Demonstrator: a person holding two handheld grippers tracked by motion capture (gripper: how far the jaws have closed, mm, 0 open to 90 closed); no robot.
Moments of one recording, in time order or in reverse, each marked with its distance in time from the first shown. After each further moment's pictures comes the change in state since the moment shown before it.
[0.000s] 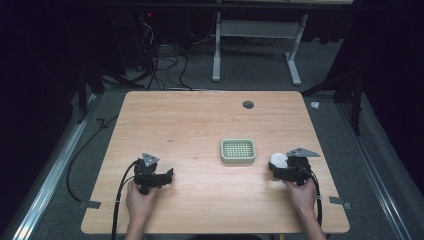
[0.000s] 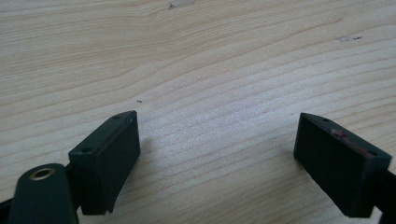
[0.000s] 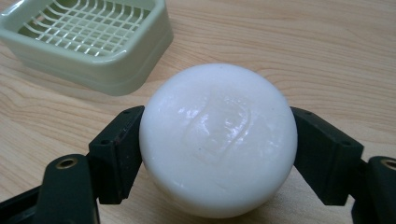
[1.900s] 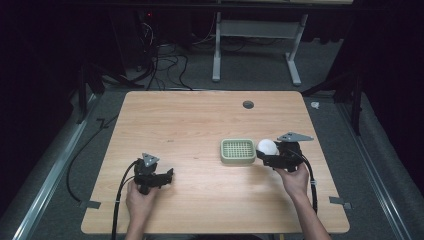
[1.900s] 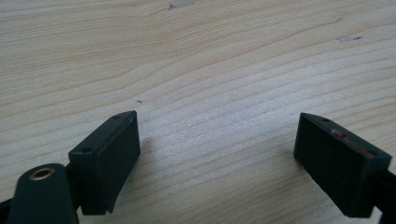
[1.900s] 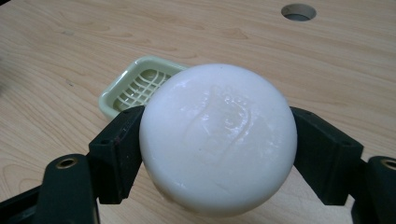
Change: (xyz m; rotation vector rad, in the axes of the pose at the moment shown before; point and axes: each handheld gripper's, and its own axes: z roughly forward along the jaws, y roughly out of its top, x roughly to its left) left arm 0.000 0.000 0.000 0.000 0.000 0.000; right arm 0.029 0.059 -0.010 -0.065 0.138 -0.055
